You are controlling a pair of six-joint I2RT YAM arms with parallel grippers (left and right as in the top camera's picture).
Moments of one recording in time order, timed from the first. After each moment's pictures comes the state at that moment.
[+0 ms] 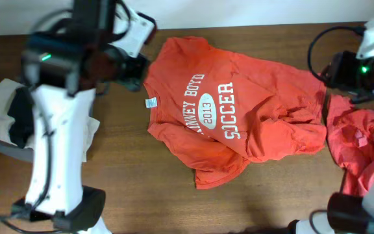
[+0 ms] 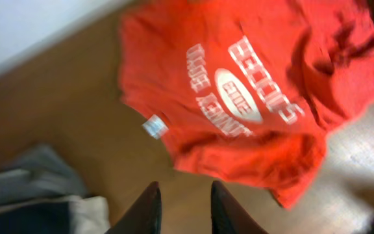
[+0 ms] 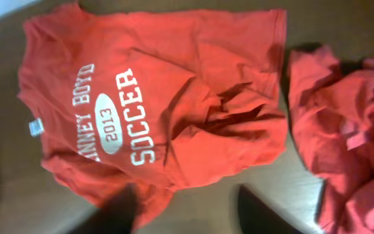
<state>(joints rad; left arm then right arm) -0.31 1.87 2.48 -1.62 0.16 0.21 -0.21 1.69 2.28 -1.69 -0.16 0.13</state>
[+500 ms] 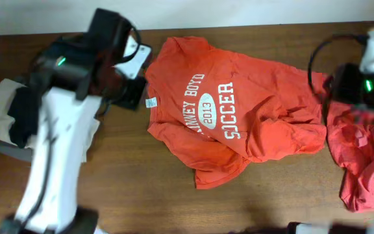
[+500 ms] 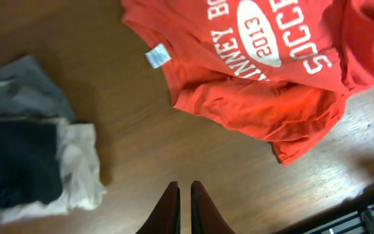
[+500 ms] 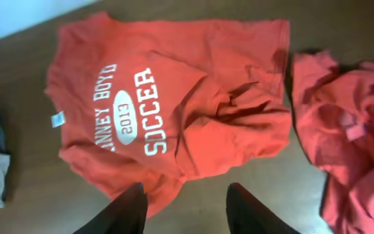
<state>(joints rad) -0.32 1.71 2.22 -1.68 0.03 0.08 -0.18 1.47 2.19 -1.69 -0.17 0.14</state>
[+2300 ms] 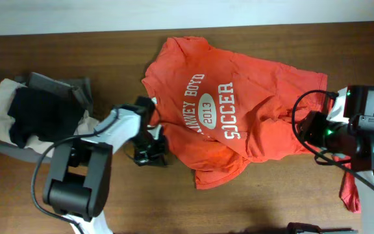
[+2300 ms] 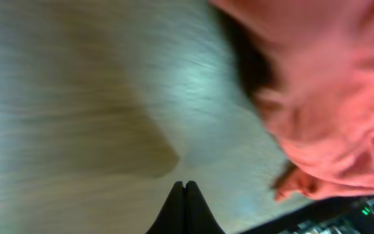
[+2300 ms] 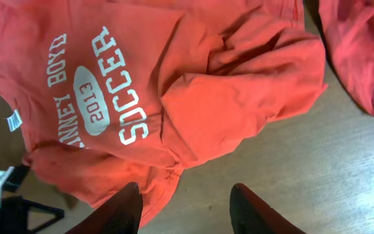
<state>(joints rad) -0.30 1.93 1.13 -0.96 0.45 -0.33 -0.17 1.13 1.28 -1.22 -0.16 0.34</state>
